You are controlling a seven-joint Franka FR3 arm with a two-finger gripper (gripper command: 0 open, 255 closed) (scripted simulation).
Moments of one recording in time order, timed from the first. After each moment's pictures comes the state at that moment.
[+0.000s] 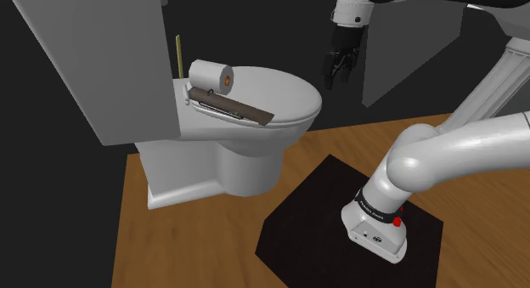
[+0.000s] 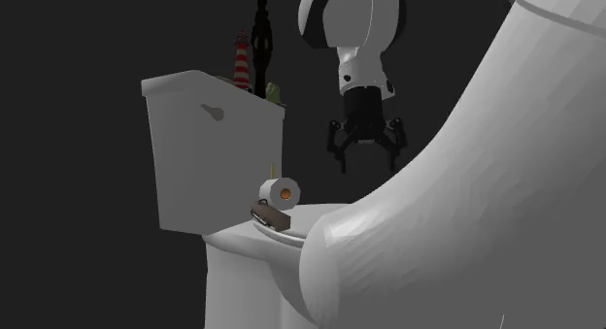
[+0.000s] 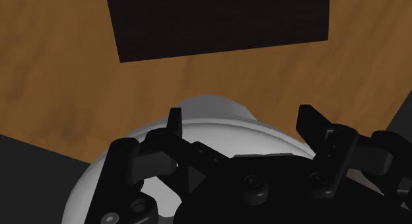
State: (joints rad) arm 0.02 -0.77 -0.04 -2.38 -0.06 1.48 0.08
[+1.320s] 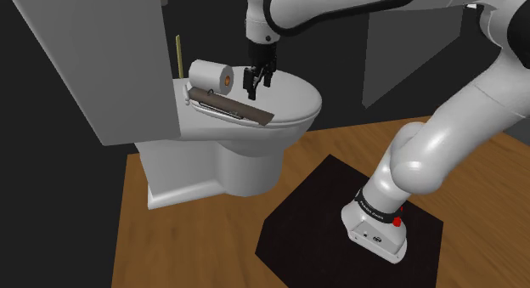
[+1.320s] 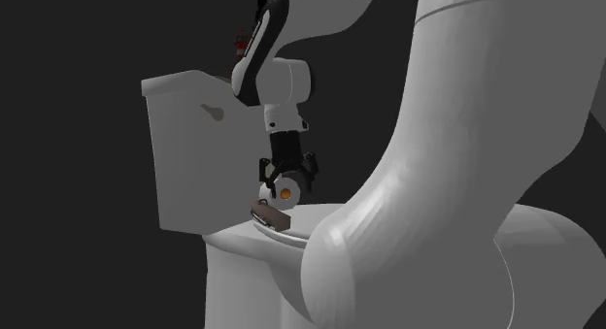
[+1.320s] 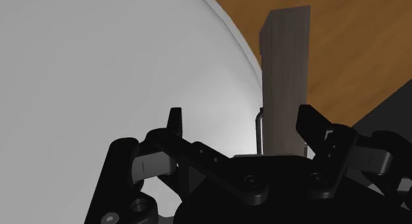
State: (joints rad) arm 0.15 -0.25 0.16 -2.16 -0.09 1.87 0.12
